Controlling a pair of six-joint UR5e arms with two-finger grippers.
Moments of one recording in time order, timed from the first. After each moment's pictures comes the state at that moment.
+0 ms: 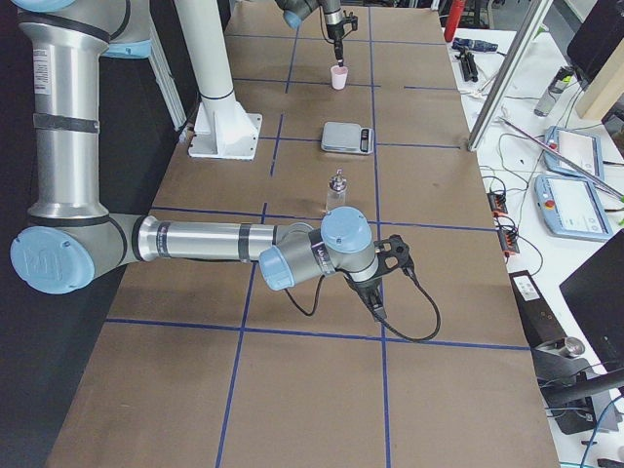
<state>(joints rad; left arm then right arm) -0.74 -1.57 -1.90 -2.16 -1.92 -1.09 1.56 -1.64 1.65 -1.16 2.35 -0.01</state>
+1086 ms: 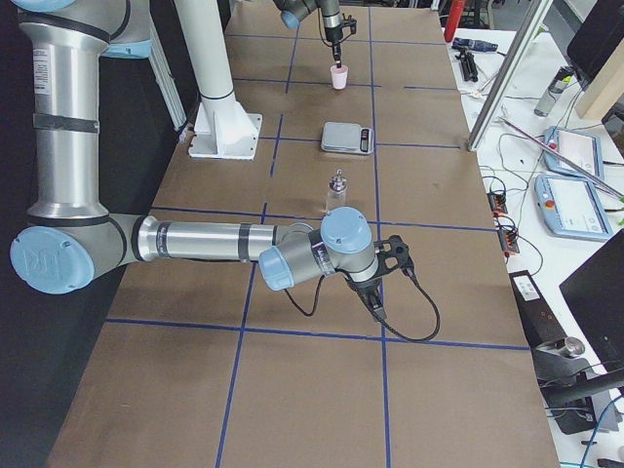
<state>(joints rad) -0.72 -1.65 -1.96 -1.96 -1.90 -1.09 1.56 -1.64 1.65 -1.16 2.35 -0.01</state>
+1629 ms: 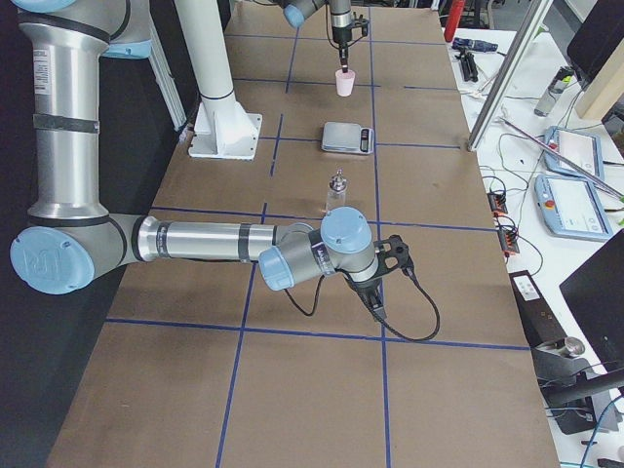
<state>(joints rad) -0.70 -2.09 -1.95 -1.52 -1.95 -1.14 1.56 -1.64 1.65 -1.16 2.35 -0.01</state>
